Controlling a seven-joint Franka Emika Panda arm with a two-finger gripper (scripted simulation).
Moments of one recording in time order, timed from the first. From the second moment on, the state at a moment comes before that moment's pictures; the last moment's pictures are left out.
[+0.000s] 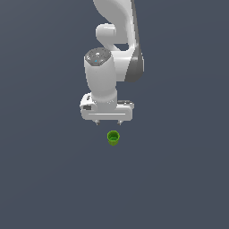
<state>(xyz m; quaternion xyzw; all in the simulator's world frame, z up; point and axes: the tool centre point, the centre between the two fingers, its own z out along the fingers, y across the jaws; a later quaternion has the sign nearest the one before) 0.013 -0.026 0.183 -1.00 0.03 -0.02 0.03</state>
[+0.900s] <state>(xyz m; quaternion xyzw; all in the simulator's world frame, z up) 0.015 -0.021 0.167 -0.99 0.11 -0.02 0.03</state>
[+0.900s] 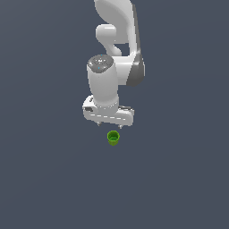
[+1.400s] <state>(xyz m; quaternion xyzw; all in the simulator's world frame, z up) 0.016 -0.015 0.142 -0.97 0.22 -0.01 0.02</state>
